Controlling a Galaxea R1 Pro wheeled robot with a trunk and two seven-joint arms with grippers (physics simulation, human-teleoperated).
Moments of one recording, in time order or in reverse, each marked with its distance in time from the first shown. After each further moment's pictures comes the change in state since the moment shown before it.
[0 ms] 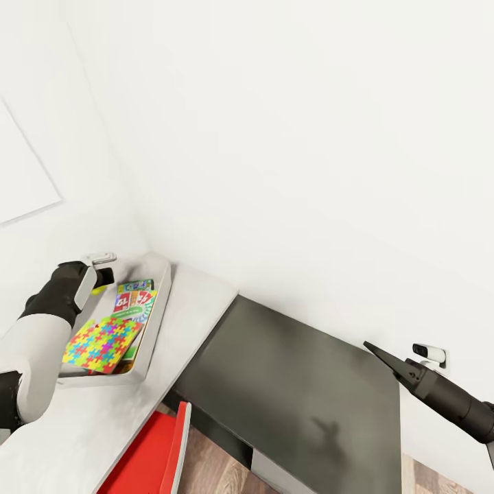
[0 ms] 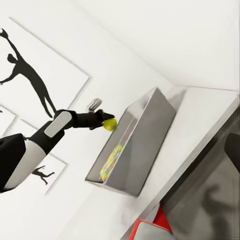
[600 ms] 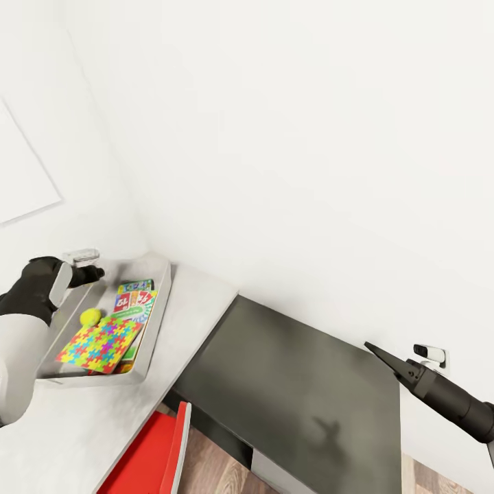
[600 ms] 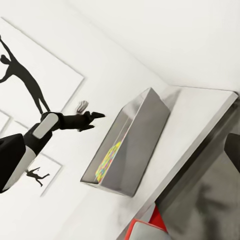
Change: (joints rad) left arm -0.001 0.081 0.021 -0.050 0.022 0.098 -0.099; right arm 0.000 -0.002 -0.004 0.005 0.000 -0.001 -0.021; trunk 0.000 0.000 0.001
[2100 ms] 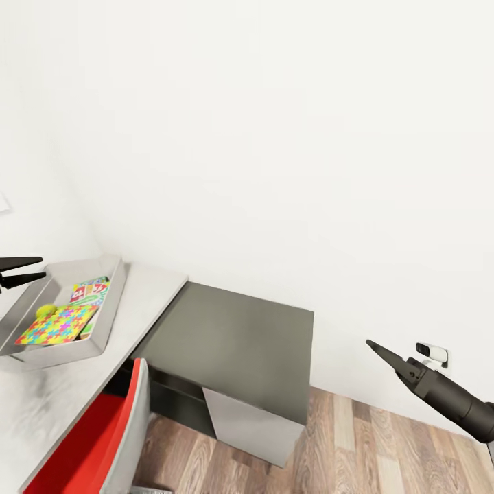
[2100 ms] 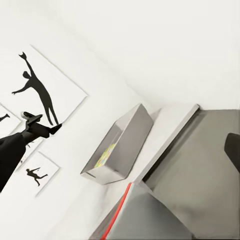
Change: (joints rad) left arm 0.165 0.480 0.047 -0.090 0.100 0.267 -1.595; right arm 0.000 0.000 -0.001 0.000 -0.002 -0.050 0.006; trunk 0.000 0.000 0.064
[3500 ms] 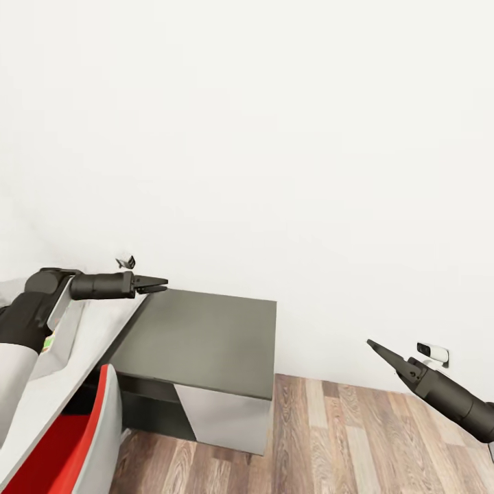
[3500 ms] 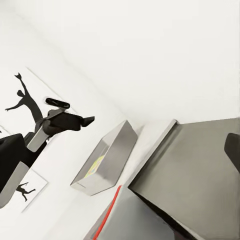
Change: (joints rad) left arm 0.002 -0.414 -0.274 -0.176 -0.023 0.003 0.049; right arm 0.000 -0.003 -0.002 0.000 -0.001 -0.002 0.000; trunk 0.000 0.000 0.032
